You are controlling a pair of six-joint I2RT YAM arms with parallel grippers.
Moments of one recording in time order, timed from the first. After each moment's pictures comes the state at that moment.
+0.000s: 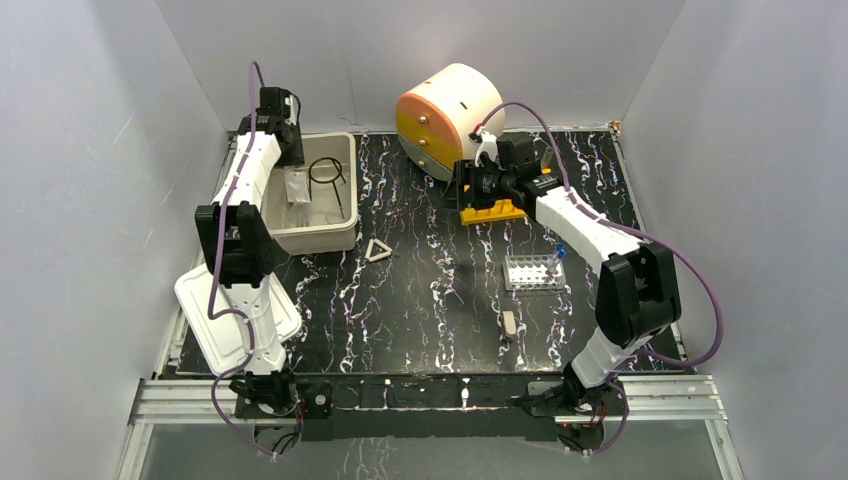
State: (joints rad) left arm -0.01 2.10 2.02 -0.83 -0.21 -0.09; right arm 0.43 1.64 1.30 -0.31 -0.55 0.33
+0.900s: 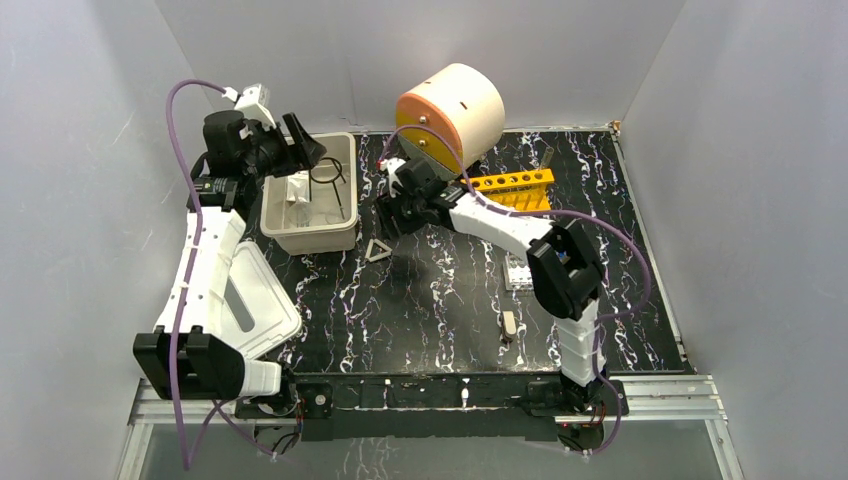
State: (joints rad) left arm -0.01 1.36 1.44 -0.45 0.33 -0.32; right arm 0.80 1.97 1.59 -0.38 -0.16 0.18
